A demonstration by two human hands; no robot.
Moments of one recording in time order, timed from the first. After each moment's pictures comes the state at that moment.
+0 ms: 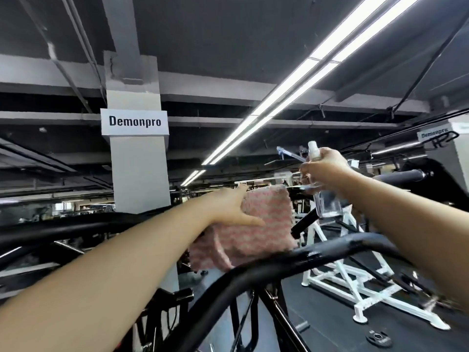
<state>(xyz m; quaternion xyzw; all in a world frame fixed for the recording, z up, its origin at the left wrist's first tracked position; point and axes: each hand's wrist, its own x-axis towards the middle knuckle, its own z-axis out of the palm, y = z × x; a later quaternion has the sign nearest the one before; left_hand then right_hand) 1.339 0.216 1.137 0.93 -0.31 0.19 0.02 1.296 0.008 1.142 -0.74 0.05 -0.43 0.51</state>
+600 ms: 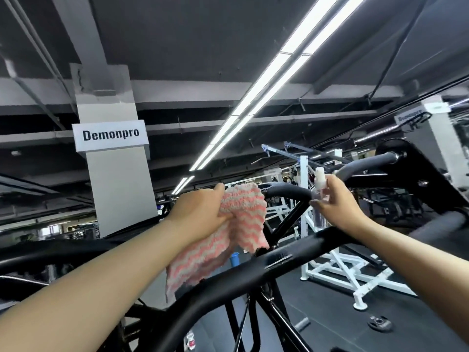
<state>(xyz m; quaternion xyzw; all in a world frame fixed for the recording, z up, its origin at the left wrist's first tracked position) 1.354 0.186 1.117 0.85 -0.31 0.42 -0.10 1.329 -0.081 1.042 -0.76 0.01 -0.50 0.41</state>
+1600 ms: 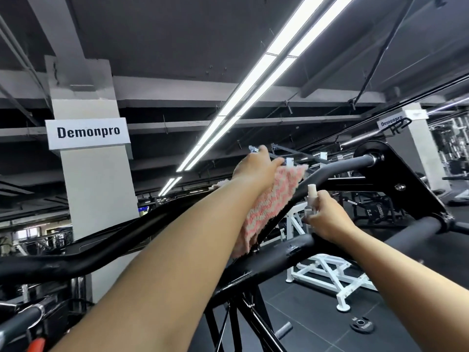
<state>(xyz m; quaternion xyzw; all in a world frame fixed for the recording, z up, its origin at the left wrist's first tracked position) 1.379 -0.001 1.149 0.86 -0.35 0.35 0.12 1.348 -0.128 1.029 -0.80 0.15 -0.44 0.37</state>
